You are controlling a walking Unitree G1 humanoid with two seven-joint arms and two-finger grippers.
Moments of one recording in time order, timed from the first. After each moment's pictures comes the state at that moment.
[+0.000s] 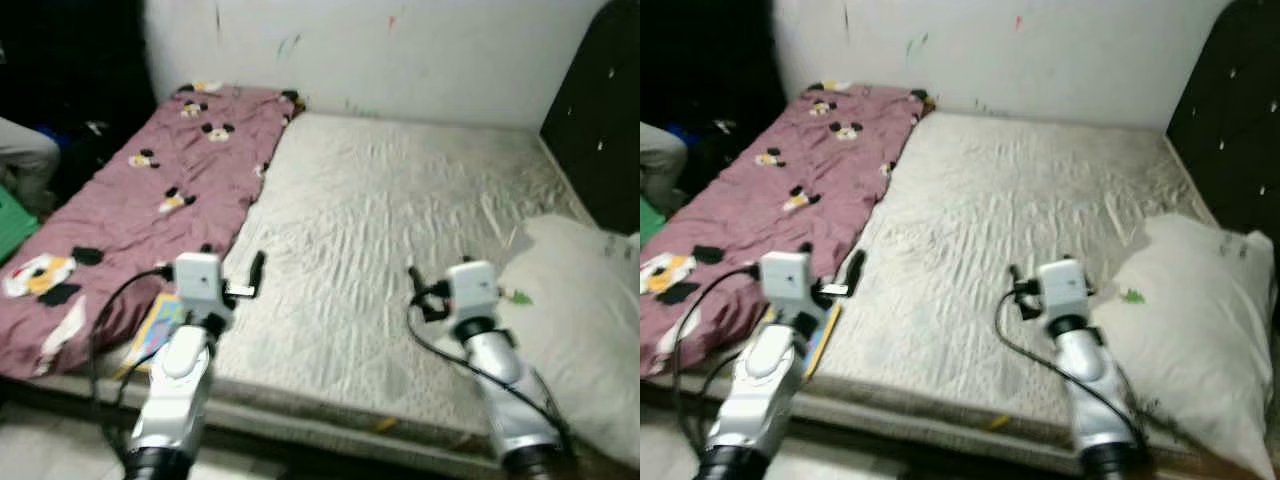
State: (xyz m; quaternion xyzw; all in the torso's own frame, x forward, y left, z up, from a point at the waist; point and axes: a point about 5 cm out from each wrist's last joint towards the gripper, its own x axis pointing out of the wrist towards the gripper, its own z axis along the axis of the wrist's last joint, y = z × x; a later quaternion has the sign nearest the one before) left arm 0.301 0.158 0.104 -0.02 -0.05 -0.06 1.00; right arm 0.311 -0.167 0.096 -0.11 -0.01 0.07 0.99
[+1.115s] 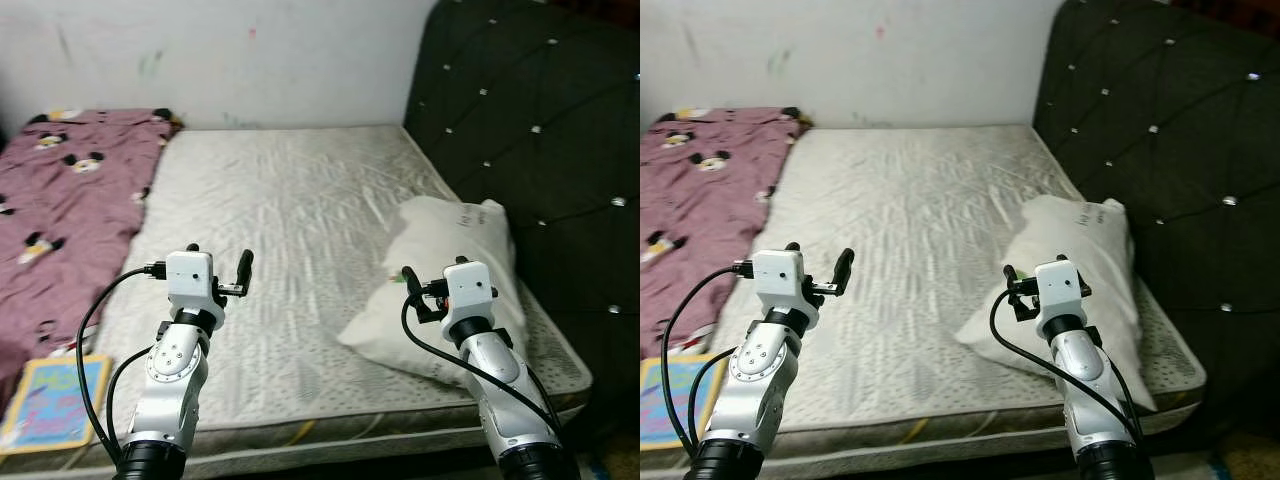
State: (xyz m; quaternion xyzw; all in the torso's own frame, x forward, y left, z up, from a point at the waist) left arm 0.307 0.160 0.105 0.00 -0.04 -0.05 1.00; right arm 0.310 -0.175 0.094 -0.11 0.00 0.06 0.99
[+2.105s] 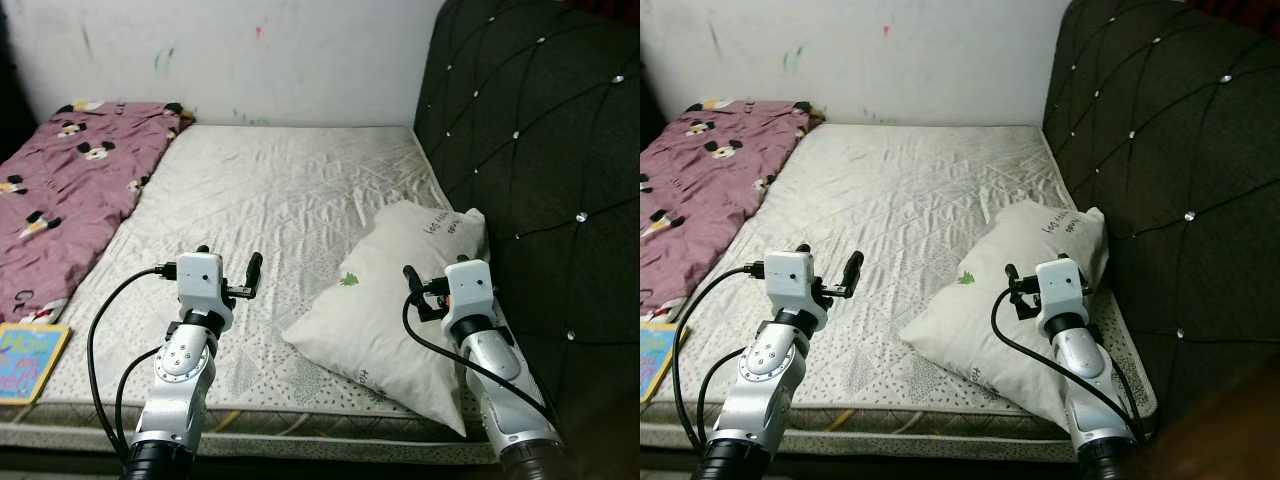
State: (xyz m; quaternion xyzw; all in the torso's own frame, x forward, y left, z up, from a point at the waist) left arm 0.307 0.153 0.102 0.00 -0.03 -0.05 1.00; right arm 0.312 -0.176 0.093 -0.11 0.00 0.06 0.99
